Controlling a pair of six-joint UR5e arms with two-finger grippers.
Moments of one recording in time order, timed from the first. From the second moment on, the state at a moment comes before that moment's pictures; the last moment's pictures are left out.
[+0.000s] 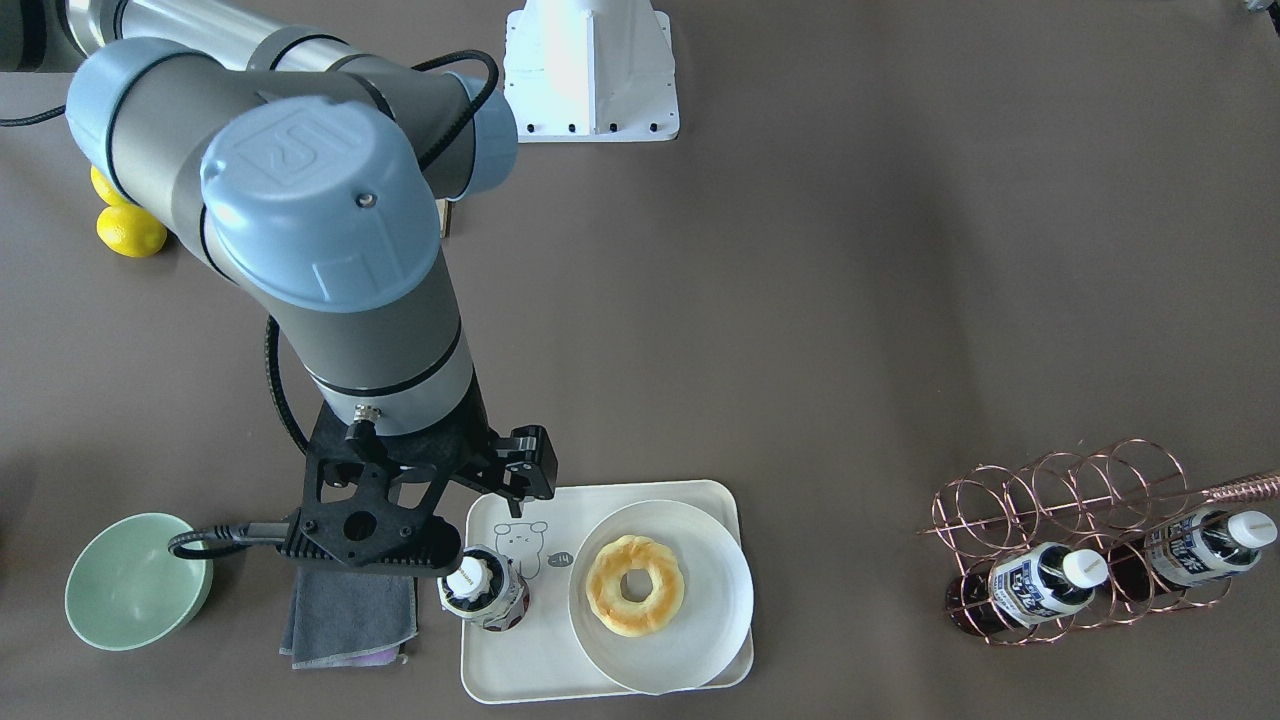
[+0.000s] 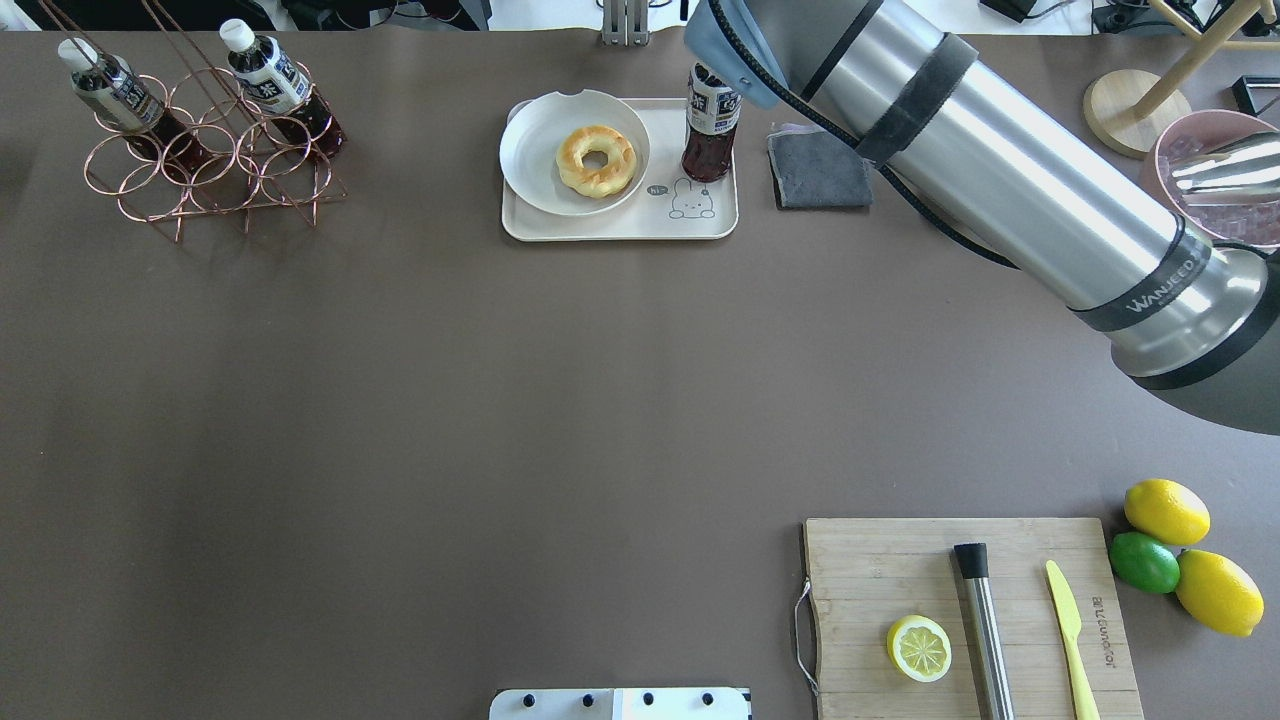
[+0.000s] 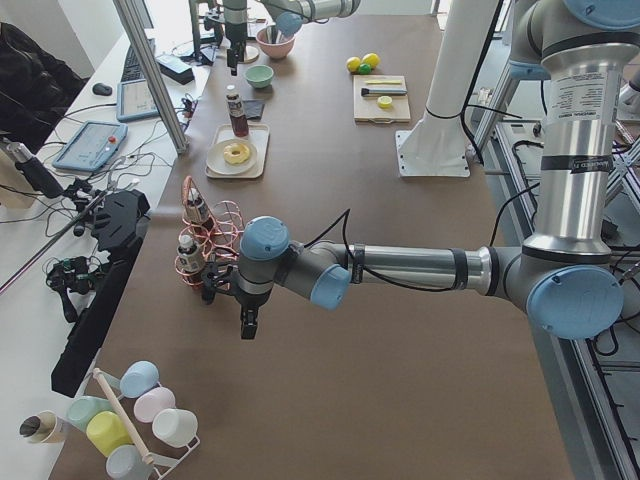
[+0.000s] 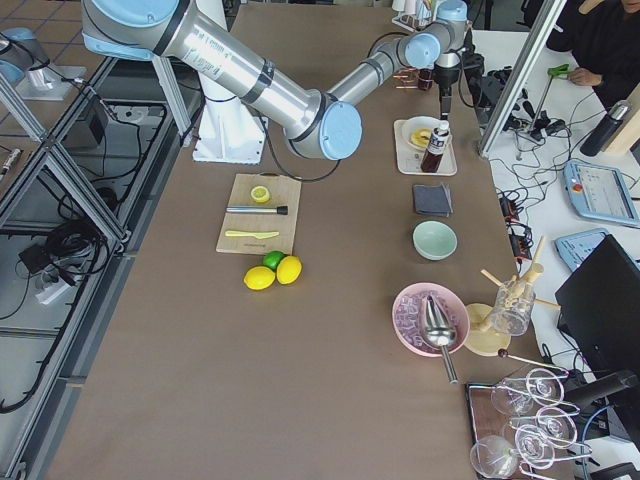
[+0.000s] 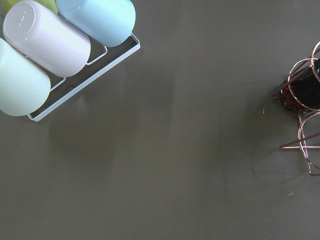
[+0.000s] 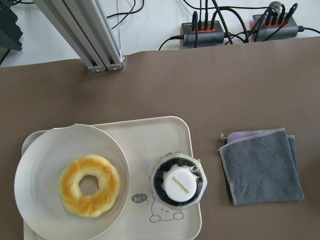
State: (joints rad) left arm -1.50 -1.57 -1.58 -2.01 -2.25 -0.48; right arm 0.96 -0.44 1.24 -1.75 2.05 0.94
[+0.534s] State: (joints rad) left arm -1.50 -1.56 -1.57 -2.01 -2.25 -0.48; right arm 1.10 -0.80 1.63 -2.05 2.04 0.59
